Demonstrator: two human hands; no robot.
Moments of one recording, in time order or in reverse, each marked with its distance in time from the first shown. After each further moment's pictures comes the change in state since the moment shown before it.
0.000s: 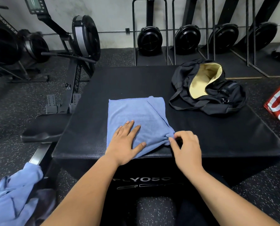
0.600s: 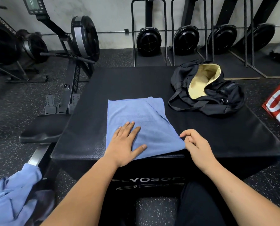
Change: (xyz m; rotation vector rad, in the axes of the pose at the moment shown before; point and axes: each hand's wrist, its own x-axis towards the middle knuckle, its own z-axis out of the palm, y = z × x) left_hand -0.001 0.001 -0.001 0.051 -0.003 0.027; right_hand 0.021 0.027 -0.044 0.316 -0.311 0.108
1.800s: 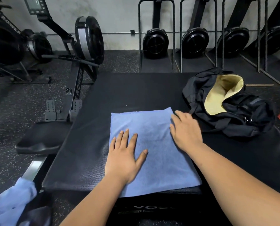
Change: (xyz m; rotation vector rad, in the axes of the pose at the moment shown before) left_hand 0.043 -0.021 0.002 0.104 0.082 -0.261; right_hand 0.187 -0.013 0.070 -1.015 -0.007 -0.239
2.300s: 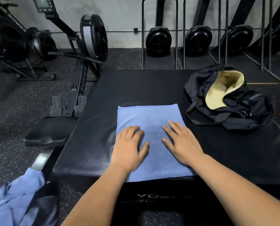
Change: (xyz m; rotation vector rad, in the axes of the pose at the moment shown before) left_hand -0.002 -0.003 -0.004 -0.161 0.214 0.173; right_hand -0.068 -0.021 0.006 0.055 -0.142 -0.175
